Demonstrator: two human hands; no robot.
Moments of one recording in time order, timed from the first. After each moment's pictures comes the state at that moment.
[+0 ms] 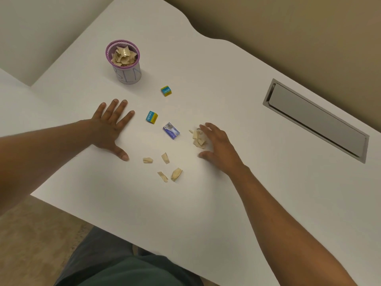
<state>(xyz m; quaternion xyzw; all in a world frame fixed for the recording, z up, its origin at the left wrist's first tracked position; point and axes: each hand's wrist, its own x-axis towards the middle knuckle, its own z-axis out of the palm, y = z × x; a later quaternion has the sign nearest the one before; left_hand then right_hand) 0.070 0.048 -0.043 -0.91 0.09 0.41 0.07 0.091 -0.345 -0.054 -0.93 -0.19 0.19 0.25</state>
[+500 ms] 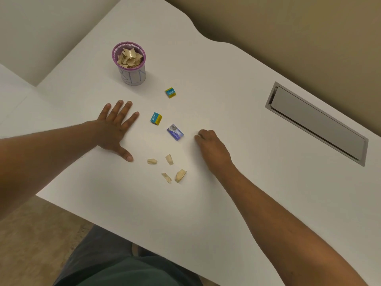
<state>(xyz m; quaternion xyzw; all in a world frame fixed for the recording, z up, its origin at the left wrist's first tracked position) 0.070 0.052 -0.048 -0.91 0.11 0.39 0.06 0.086 -0.293 -0.044 -0.96 -0.21 0.17 0.10</state>
